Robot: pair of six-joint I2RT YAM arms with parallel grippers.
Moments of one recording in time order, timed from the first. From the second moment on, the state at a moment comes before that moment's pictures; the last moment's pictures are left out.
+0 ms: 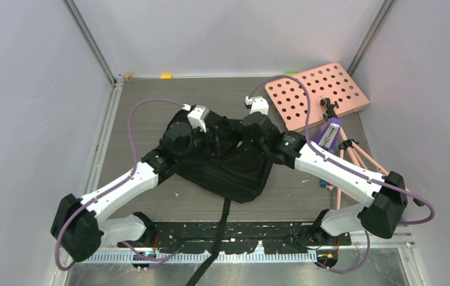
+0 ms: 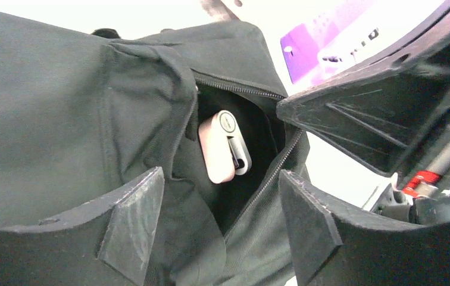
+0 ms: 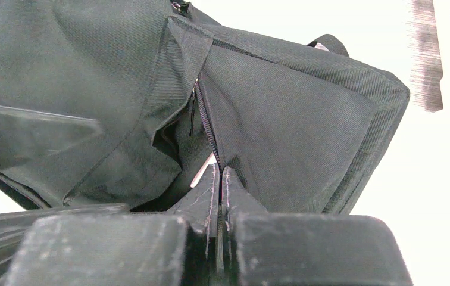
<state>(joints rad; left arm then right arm) -0.68 1.19 0.79 0.10 0.15 -0.45 0.86 1.35 1.19 -0.49 0.43 0.48</state>
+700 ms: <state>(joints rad) -0.36 0.77 0.71 -0.53 -0.17 -0.56 0.73 1.35 1.17 -0.49 0.46 0.47</state>
